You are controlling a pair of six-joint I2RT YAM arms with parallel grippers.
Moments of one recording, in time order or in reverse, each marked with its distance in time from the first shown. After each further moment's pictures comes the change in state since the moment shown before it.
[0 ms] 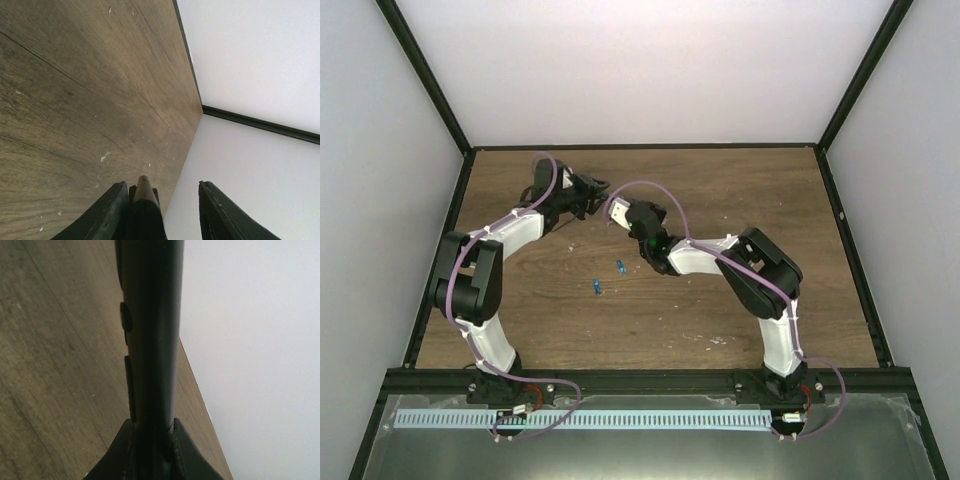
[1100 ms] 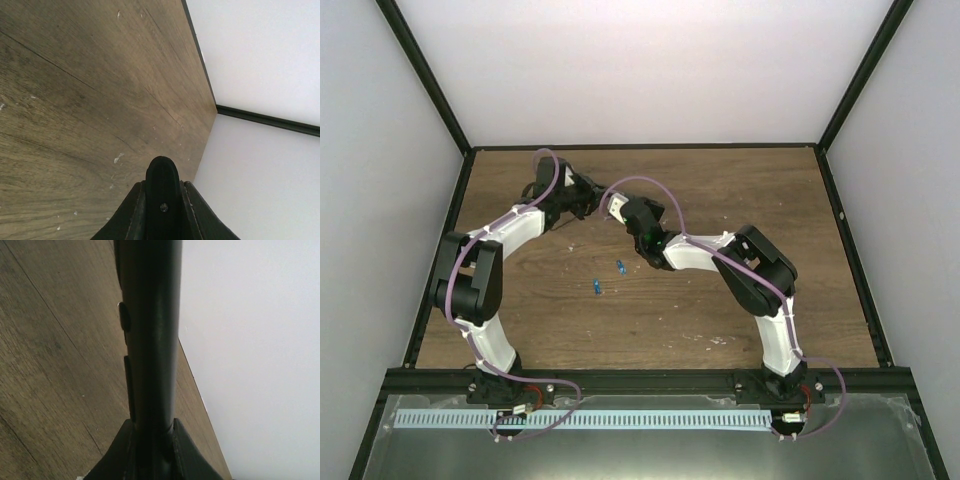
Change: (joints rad) left arm -0.010 0.000 0.042 -0.096 -0.029 0.082; right arm 0.000 0.041 0.092 -0.085 0.060 0.021
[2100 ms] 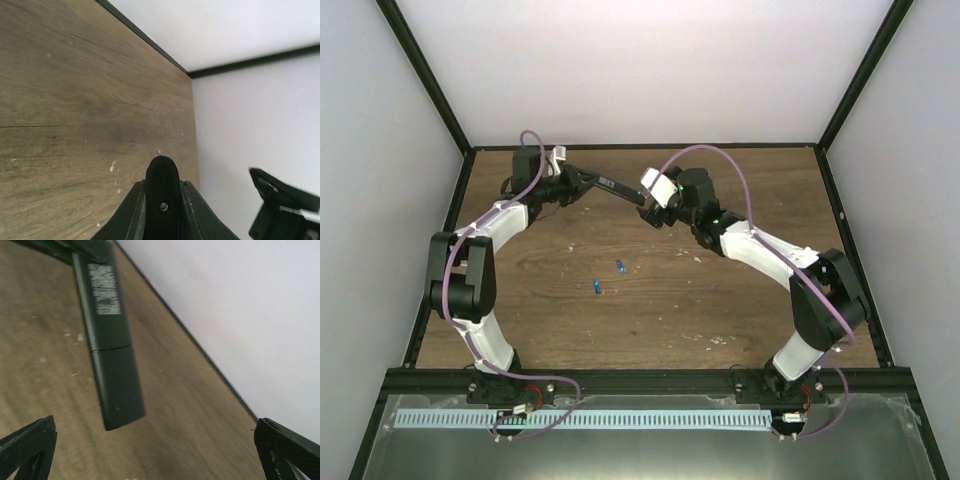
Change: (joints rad) left arm 0.121 0.001 0.021 0.095 0.244 0.332; right arm -0.195 -0.398 -0.115 -0.203 -0.674 0.290
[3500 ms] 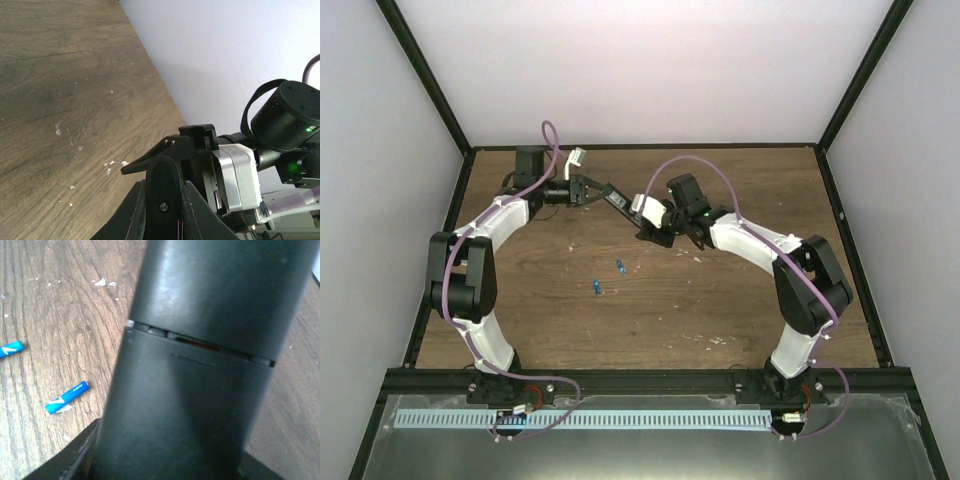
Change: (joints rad) left arm -0.001 0.003 0.066 -0.191 0.441 0.532; right arm -0.037 0.103 0.077 -0.352 -0.386 -0.069
